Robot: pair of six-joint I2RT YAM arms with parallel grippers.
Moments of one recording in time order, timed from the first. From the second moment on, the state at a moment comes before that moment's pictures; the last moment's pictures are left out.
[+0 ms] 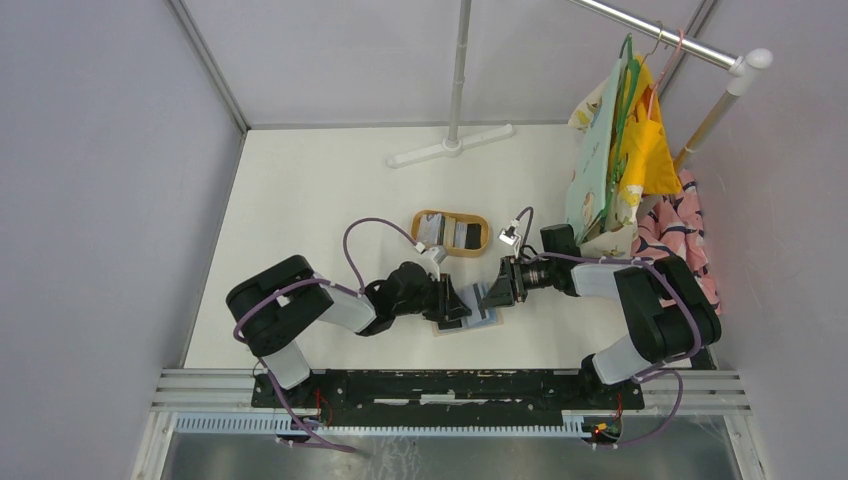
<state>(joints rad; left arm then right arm) -0.94 1.70 0.50 0.68 0.21 -0.83 0.27 1.54 0.49 0.12 -1.17 0.16</state>
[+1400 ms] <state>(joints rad) -0.90 1.75 0.39 1.04 0.27 -1.01 0.39 1.69 0.65 -0.15 -1.36 -0.16</state>
